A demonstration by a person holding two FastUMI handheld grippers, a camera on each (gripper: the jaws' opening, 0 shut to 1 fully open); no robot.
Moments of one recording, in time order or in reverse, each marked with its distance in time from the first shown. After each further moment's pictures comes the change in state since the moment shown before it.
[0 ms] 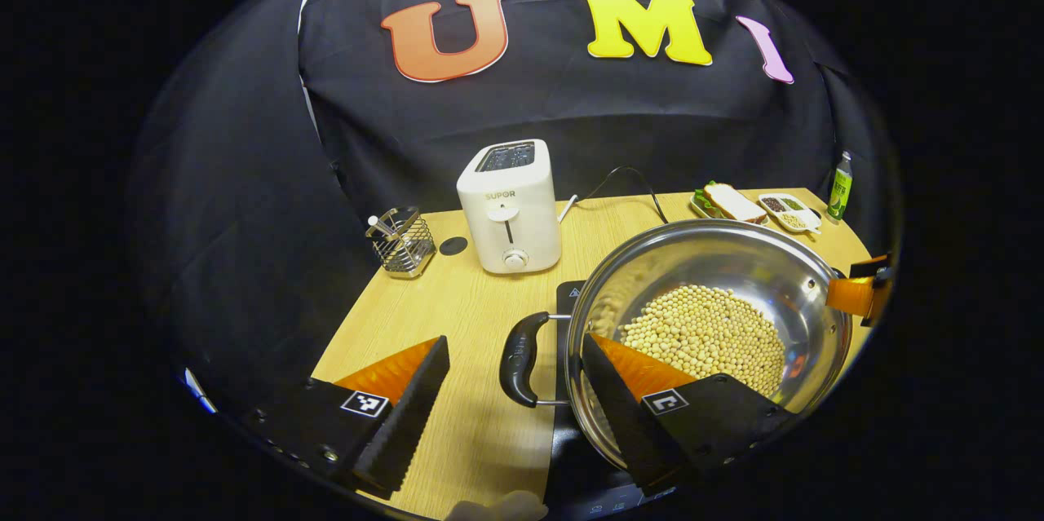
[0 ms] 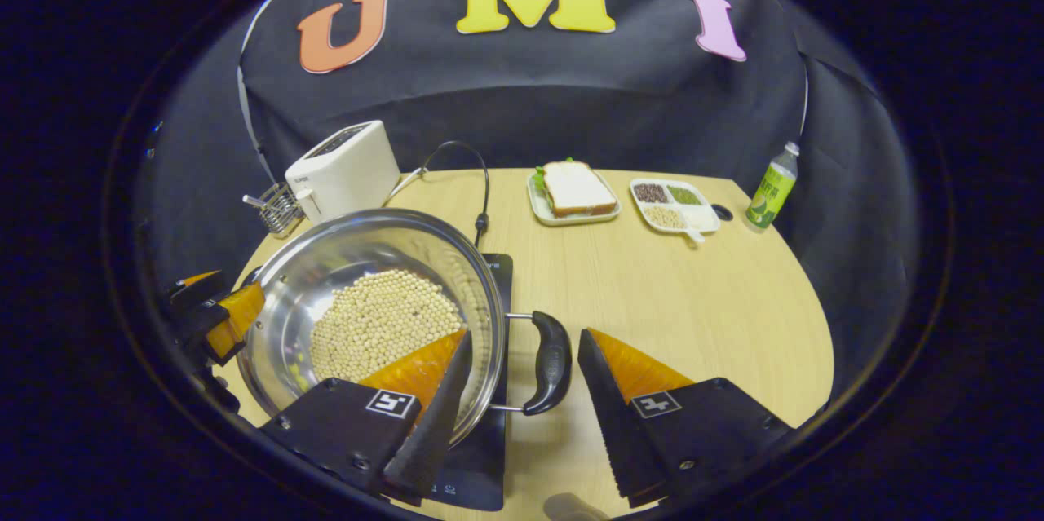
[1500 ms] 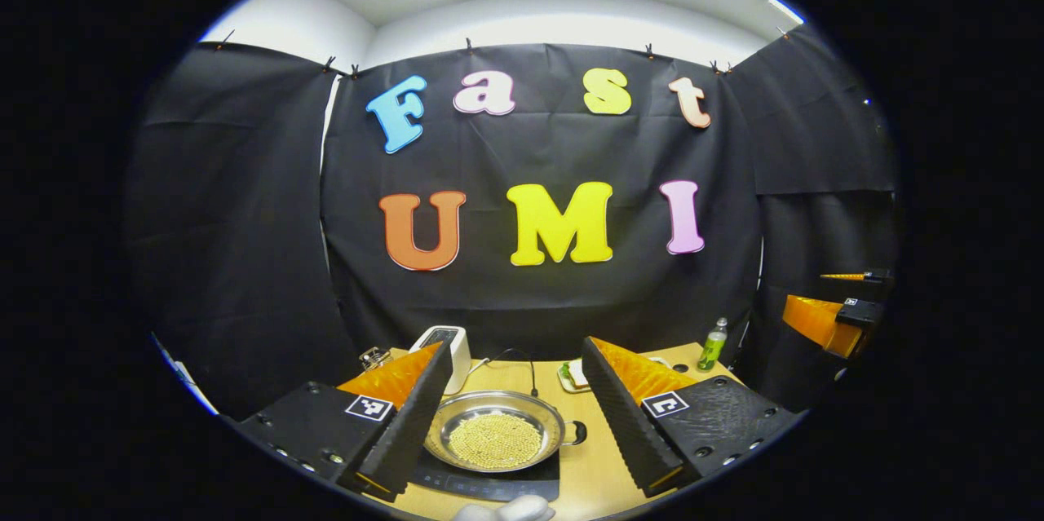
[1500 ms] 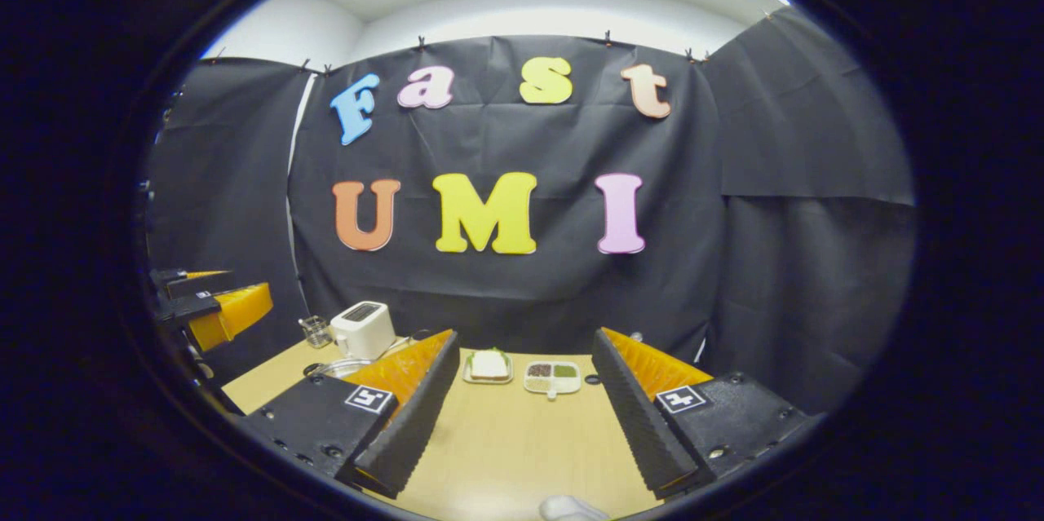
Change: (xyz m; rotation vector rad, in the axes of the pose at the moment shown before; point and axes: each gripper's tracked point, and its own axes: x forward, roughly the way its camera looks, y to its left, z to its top) left arm -0.341 -0.166 0.215 -0.113 -0.531 -0.057; right arm -0.364 -0.222 0.127 -0.026 -0.640 0.003
